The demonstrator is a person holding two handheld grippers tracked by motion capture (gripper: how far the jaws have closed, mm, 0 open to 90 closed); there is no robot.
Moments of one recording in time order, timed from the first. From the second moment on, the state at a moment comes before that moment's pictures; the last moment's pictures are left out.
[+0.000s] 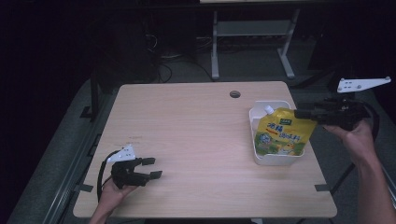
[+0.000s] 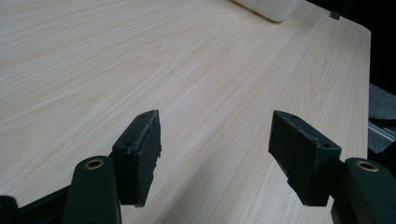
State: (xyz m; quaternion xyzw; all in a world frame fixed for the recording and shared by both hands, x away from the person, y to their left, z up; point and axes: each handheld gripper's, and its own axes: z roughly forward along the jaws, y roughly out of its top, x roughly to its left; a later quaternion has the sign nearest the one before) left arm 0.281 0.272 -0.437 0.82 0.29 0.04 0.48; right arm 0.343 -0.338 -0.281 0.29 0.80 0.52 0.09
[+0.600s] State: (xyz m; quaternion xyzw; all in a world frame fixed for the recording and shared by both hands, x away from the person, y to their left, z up) left arm 0.280 0.273 -0.435 0.82 0.30 0.05 0.48; right arm 0.339 -0.326 -0.272 0.29 0.80 0.51 0.09
